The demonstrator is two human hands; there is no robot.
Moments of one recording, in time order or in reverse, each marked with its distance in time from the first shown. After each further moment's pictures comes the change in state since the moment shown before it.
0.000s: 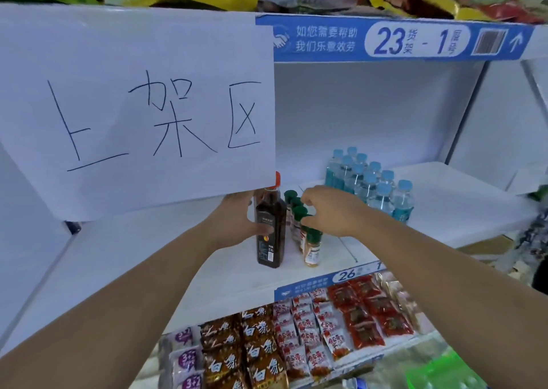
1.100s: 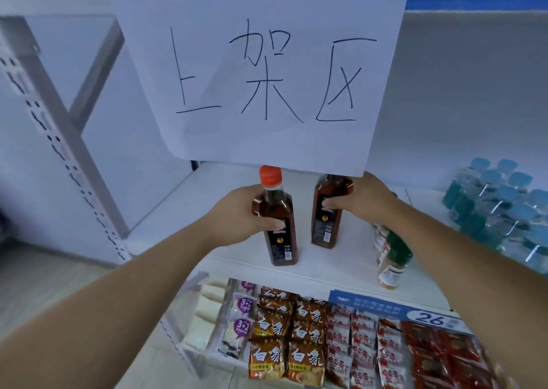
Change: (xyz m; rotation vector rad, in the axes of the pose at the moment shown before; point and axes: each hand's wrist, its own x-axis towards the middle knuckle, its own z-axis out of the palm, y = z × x) left_hand -0.096 -0.031 -0.030 -0.111 0.225 -0.378; right_hand 0.124 -0.028 0.056 0.630 -0.027 -0.329
